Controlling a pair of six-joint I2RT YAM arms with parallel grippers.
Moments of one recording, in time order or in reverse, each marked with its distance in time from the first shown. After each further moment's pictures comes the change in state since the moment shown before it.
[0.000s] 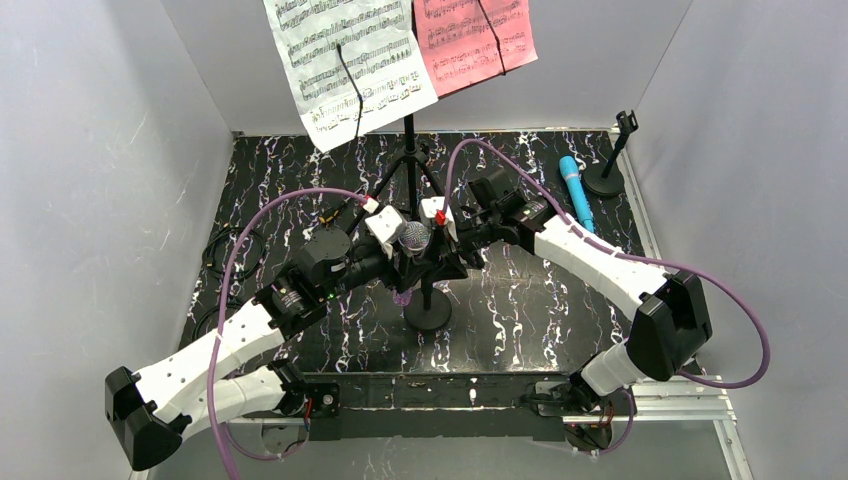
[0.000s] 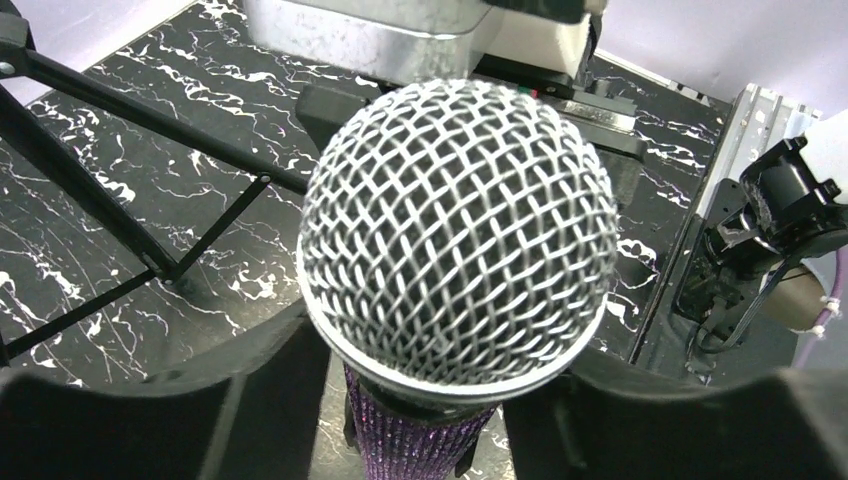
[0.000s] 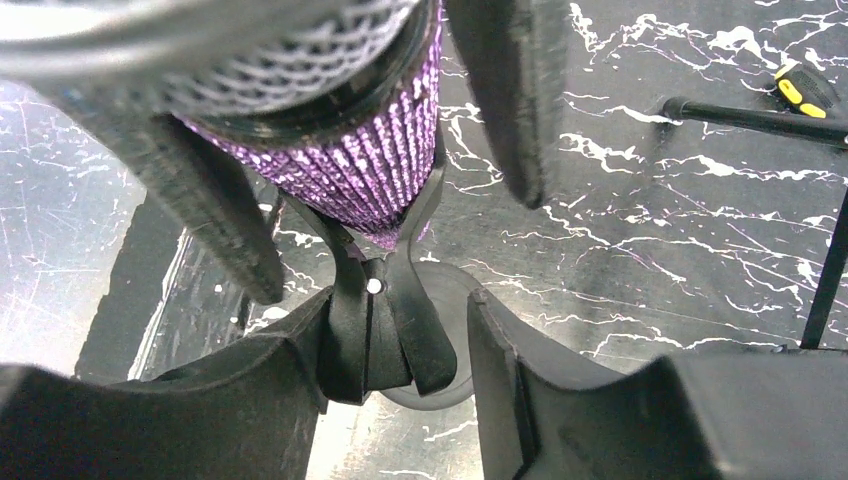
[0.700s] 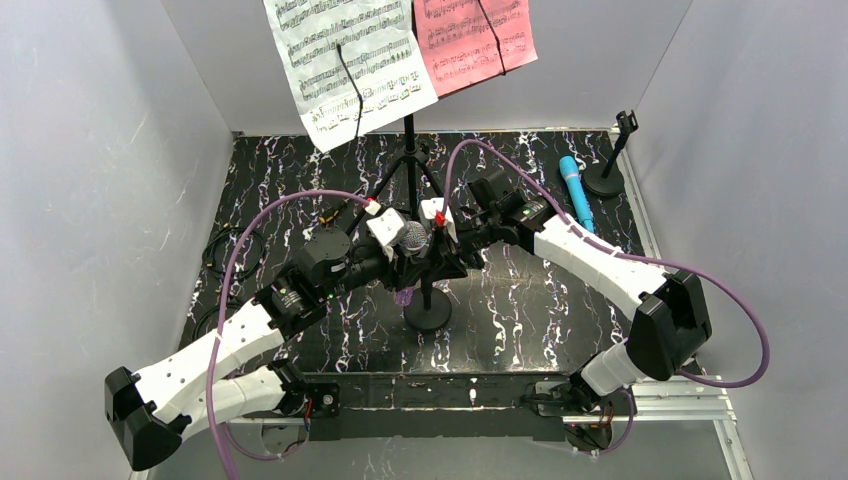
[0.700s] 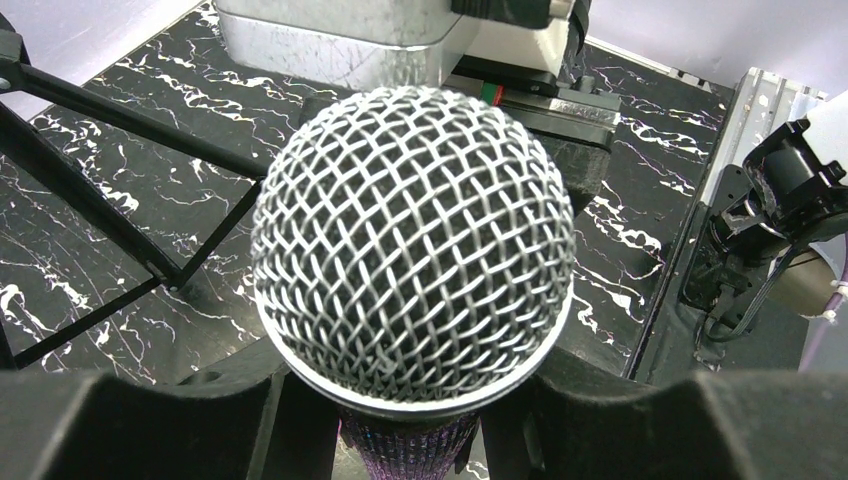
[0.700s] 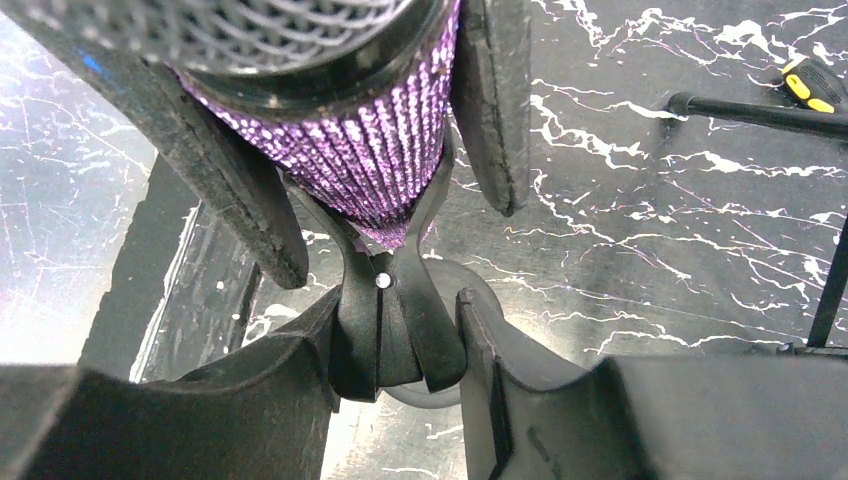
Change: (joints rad) left arm 0.000 -0.002 0.000 -0.005 0.018 0.042; right arm 0.005 0.006 0.000 -0.015 0.006 -0.009
